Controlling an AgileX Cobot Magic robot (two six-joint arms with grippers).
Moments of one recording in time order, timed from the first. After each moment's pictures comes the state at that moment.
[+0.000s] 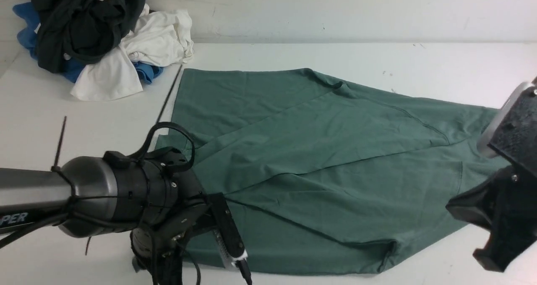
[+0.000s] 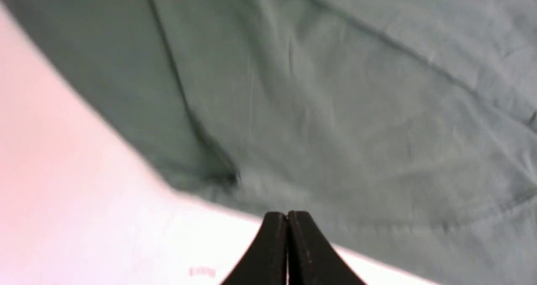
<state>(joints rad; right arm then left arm) 0.22 1.10 -0.71 0.37 0.77 -0.91 -0.62 1.70 -0.88 0.45 0.84 0.07</state>
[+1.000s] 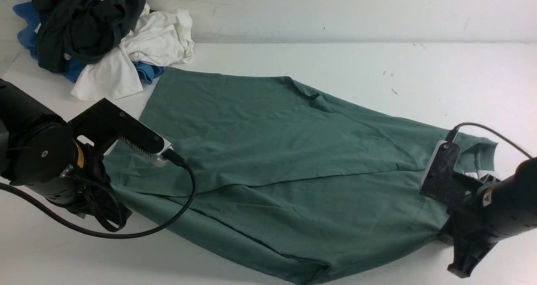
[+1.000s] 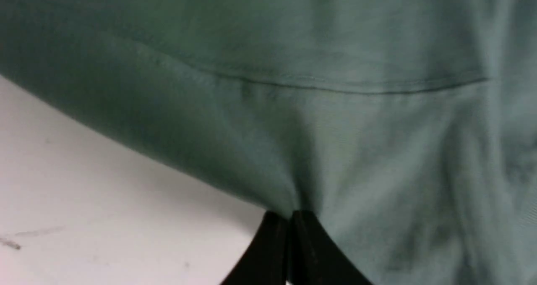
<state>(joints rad) 0.22 1.55 -0.72 0.00 0.52 -0.79 -0.31 1.37 -0.87 0.32 0.81 0.00</state>
